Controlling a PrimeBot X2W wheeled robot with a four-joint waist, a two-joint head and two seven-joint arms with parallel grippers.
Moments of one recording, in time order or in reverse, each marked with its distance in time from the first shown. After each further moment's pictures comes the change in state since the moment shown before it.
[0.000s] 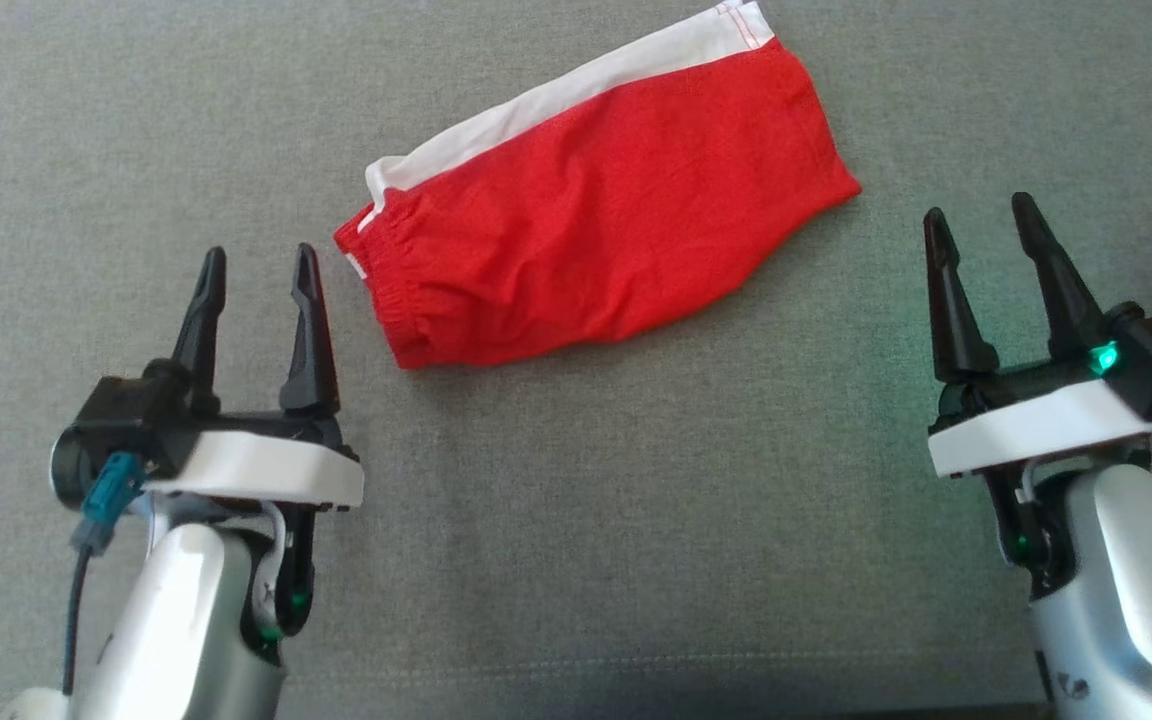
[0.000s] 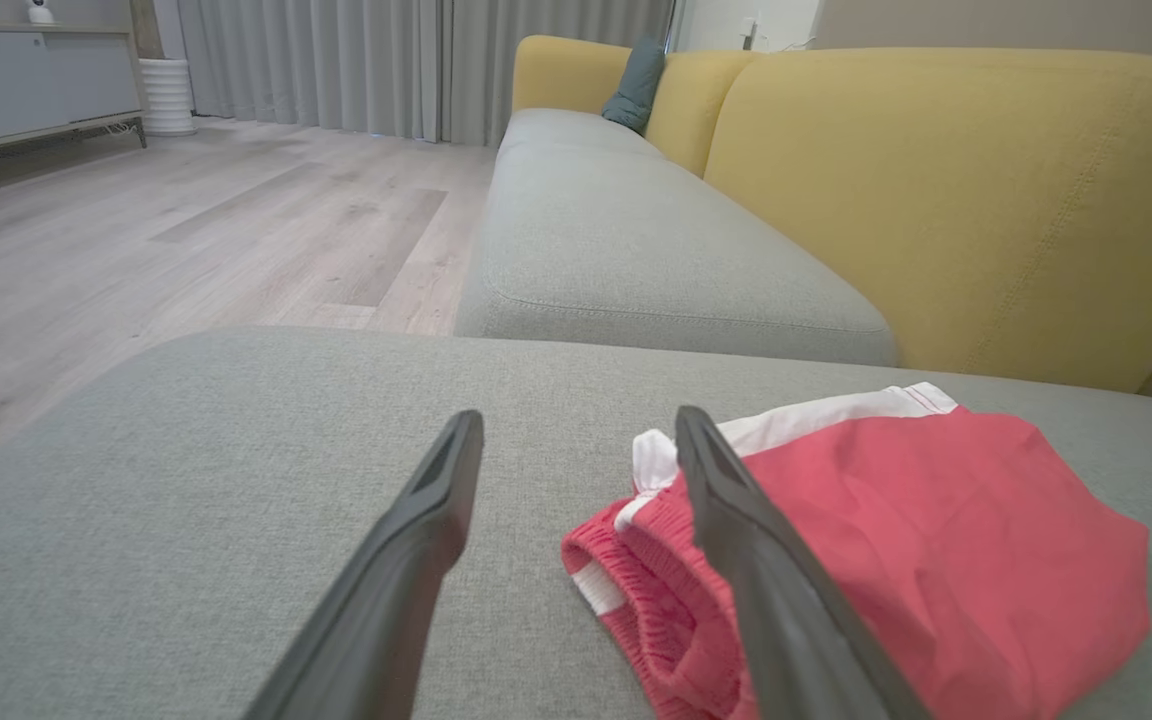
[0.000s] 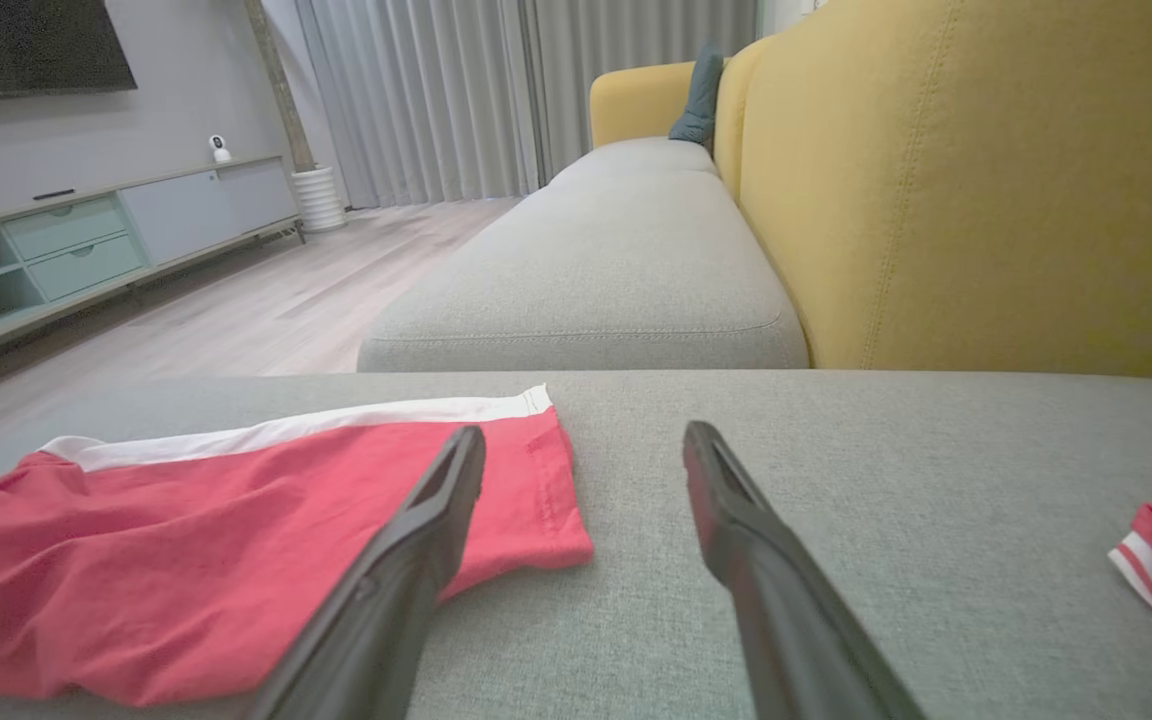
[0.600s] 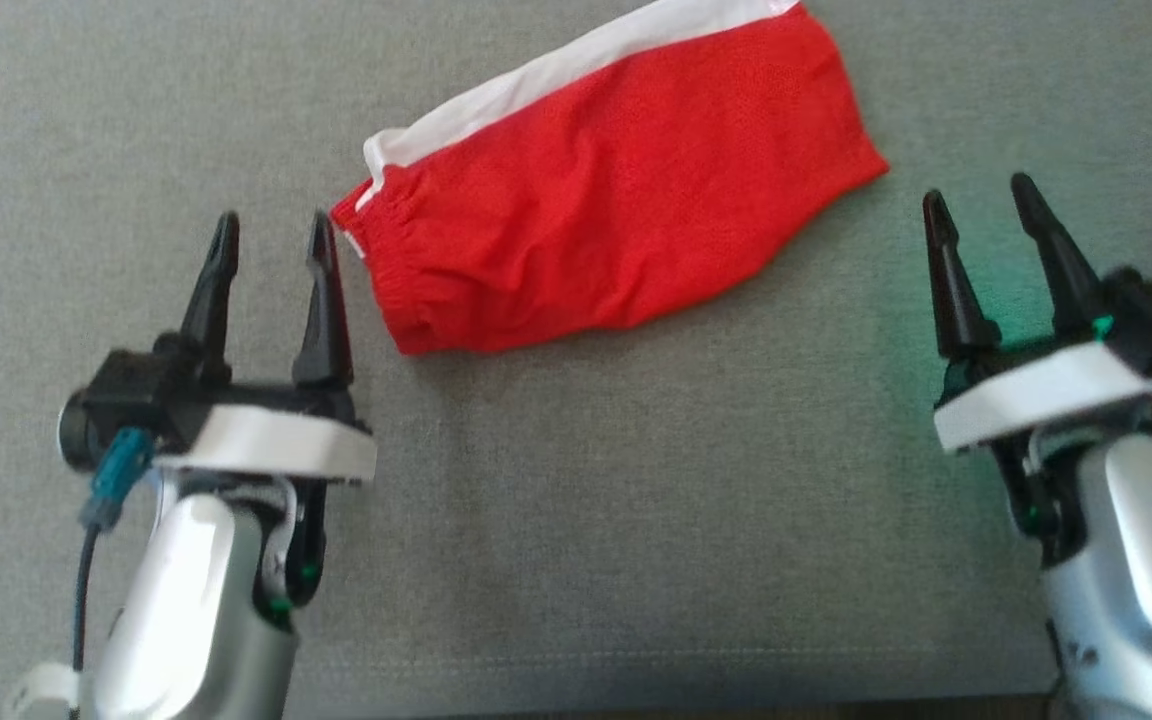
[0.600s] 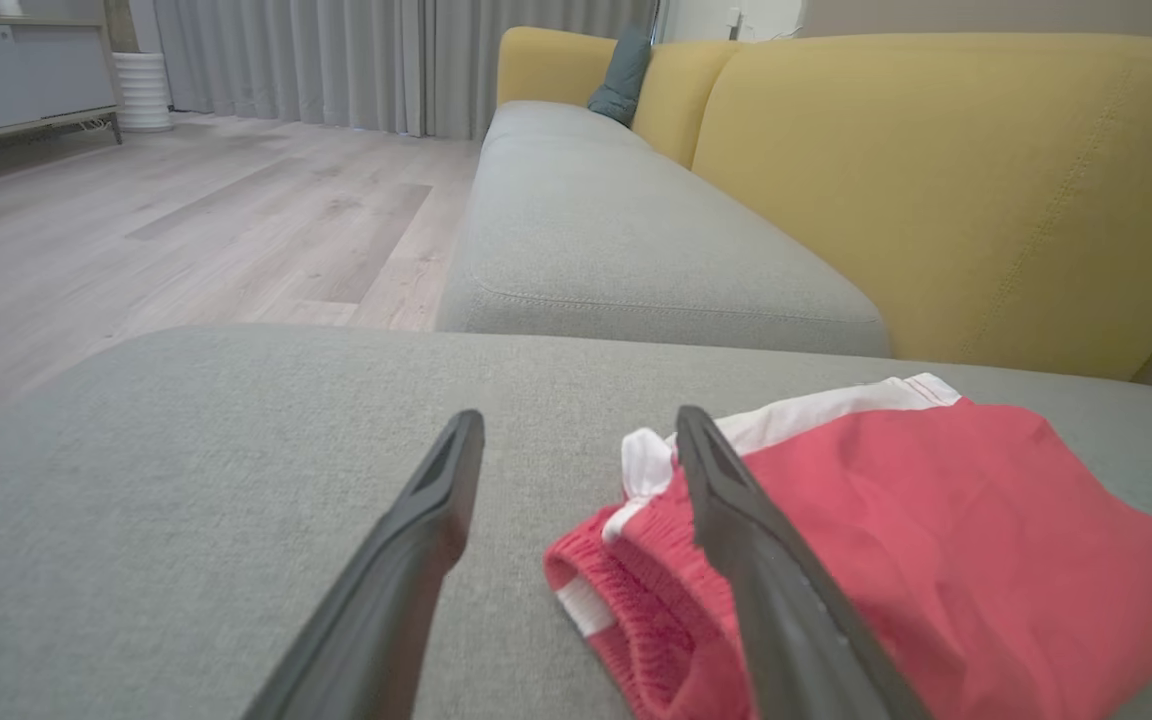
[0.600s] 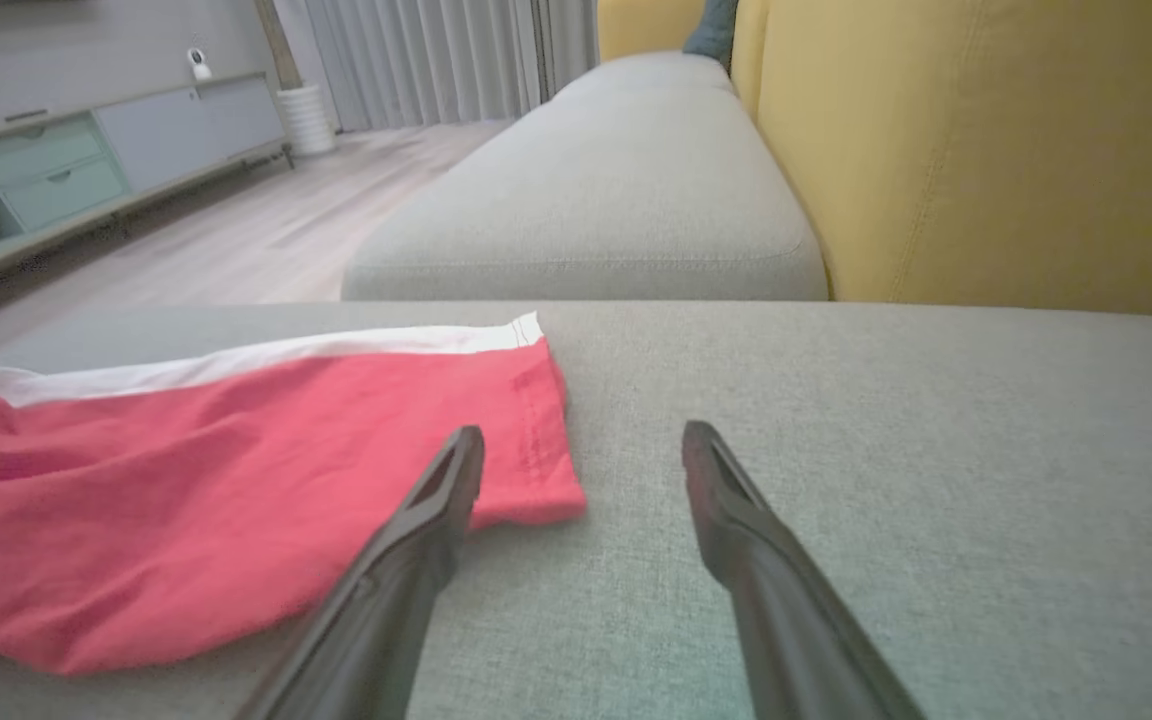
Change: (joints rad) left arm -0.028 -0.041 0.029 0.007 0.055 -0.050 0.000; right arm -0.026 -0.004 -0.010 -0.011 -0.009 0.000 0.069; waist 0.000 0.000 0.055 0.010
